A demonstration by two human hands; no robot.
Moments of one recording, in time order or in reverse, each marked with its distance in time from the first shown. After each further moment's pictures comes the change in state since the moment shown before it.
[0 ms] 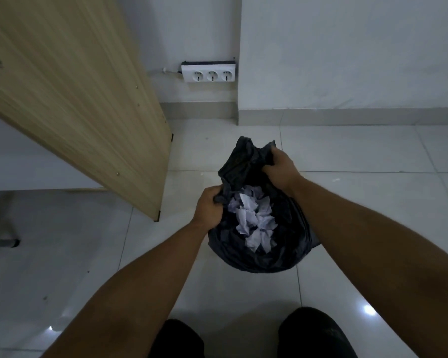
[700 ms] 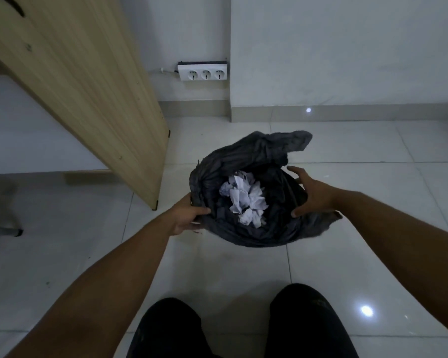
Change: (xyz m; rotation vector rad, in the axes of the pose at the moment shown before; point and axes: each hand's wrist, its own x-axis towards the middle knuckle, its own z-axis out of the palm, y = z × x) left_hand -0.073 -0.001 -0.049 -0.350 -0.306 -0.584; right_hand -0.104 0.079 -0.089 -0.308 -0.506 0.088
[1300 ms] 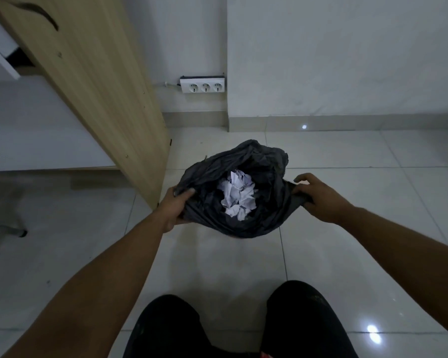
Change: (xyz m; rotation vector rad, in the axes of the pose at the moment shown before) left_hand -0.037 -0.003 -0.005 -0.174 0.238 0.150; right_hand -0.055 0.018 0.025 -0.401 0.424 -0.297
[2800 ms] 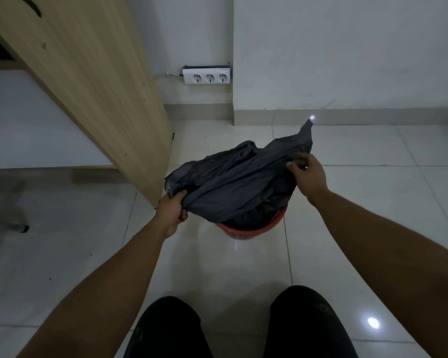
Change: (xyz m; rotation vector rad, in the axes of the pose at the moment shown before) left_hand 0.015 -0.008 0.004 -0.208 0.198 0.000; right_hand 0.084 -0.035 0.018 0.775 0.433 0.584
